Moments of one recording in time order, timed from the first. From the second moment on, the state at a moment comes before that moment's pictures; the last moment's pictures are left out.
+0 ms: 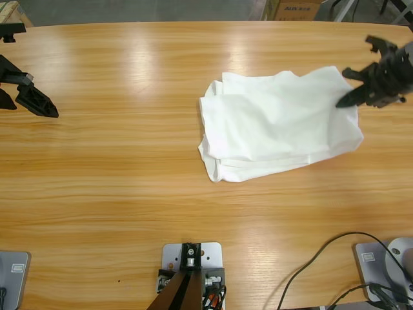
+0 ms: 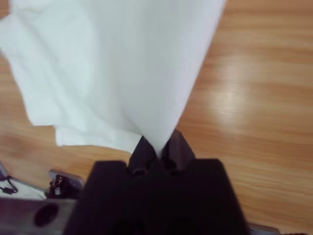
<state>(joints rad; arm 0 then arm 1) -0.47 1.70 -1.54 1.31 -0.04 -0.30 0.17 1.66 -1.13 0.83 0.27 0.30</state>
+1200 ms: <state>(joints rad) -0.47 1.69 -1.50 1.31 -0.04 -0.28 0.71 2.16 -1.81 1.14 0.24 0.39</state>
